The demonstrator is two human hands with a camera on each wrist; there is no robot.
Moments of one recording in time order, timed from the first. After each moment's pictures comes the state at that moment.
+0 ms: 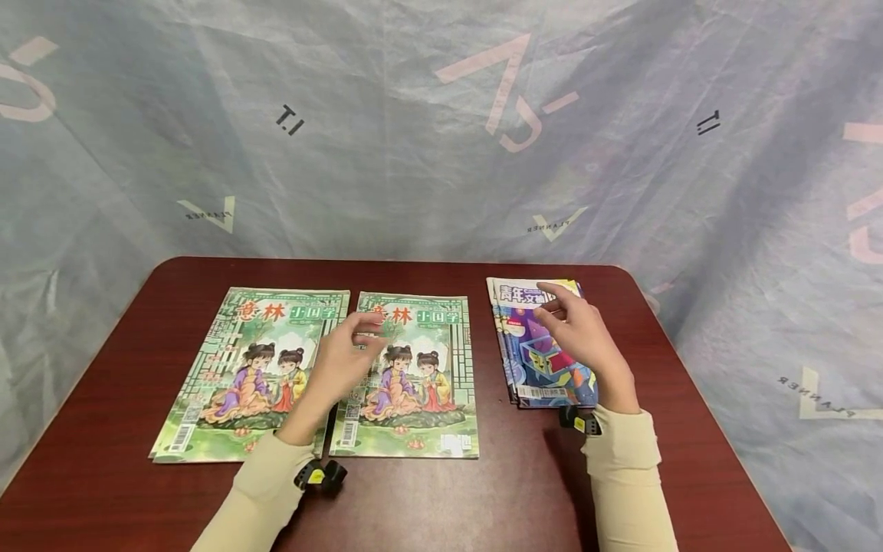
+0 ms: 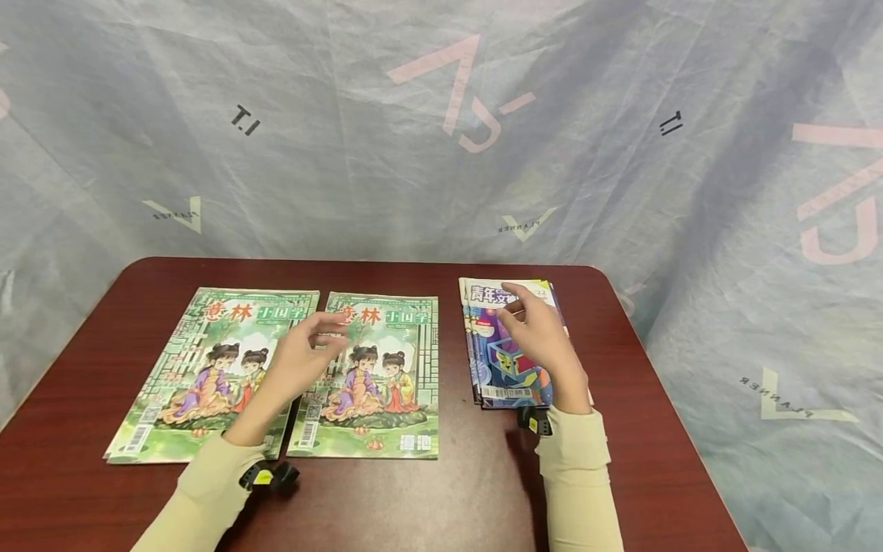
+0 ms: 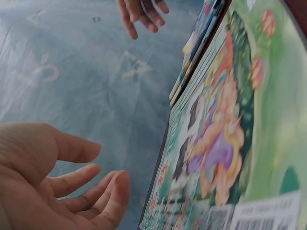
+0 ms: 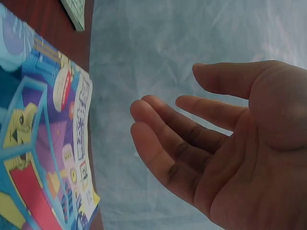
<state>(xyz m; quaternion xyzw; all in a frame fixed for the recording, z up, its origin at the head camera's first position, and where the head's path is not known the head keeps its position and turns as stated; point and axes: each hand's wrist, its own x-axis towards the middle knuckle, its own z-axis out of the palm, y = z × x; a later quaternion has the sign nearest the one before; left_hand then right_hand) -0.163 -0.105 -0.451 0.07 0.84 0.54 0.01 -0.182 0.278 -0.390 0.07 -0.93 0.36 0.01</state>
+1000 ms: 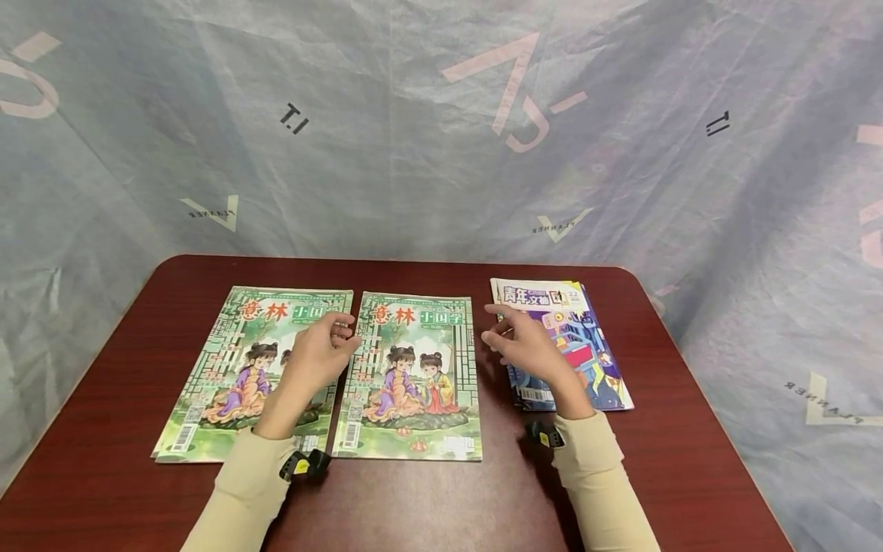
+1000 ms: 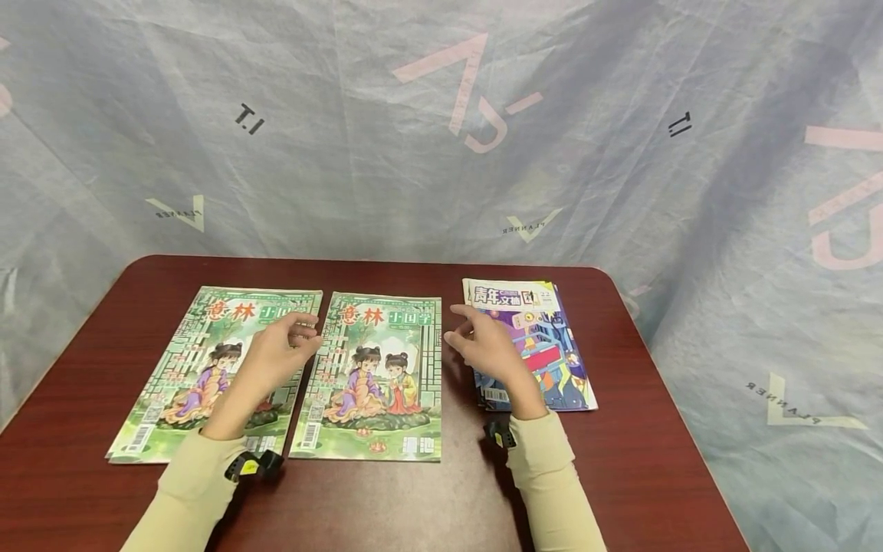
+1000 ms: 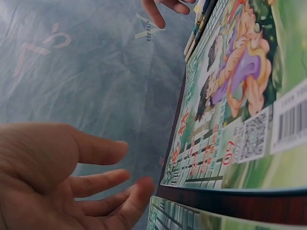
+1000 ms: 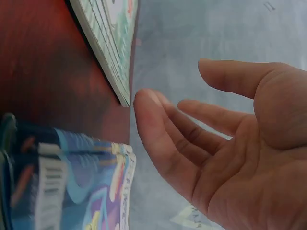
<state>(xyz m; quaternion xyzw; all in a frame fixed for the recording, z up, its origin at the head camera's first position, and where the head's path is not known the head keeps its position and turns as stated) -0.169 -0.138 -0.442 0.02 0.89 0.45 0.04 -0.188 0.214 -0.425 0.11 -0.89 0.43 -0.09</state>
